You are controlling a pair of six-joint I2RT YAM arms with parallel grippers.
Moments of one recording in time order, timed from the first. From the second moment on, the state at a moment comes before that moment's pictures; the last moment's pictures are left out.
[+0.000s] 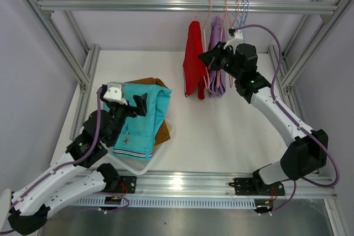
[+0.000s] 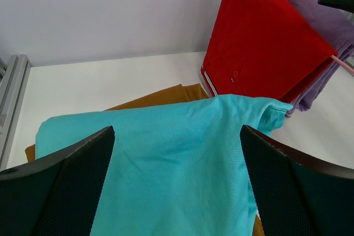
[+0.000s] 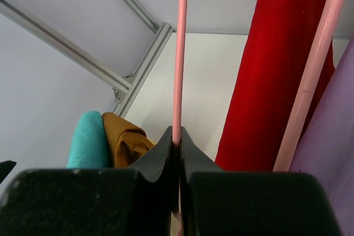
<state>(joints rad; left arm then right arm) -0.82 0.63 0.78 -0.14 -0.59 -0.04 0.42 1.46 1.33 0.06 -0.27 0.55</state>
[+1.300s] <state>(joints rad) -0.82 0.63 0.78 -0.14 -0.59 -0.04 0.44 1.40 1.44 -0.07 -0.13 0.53</state>
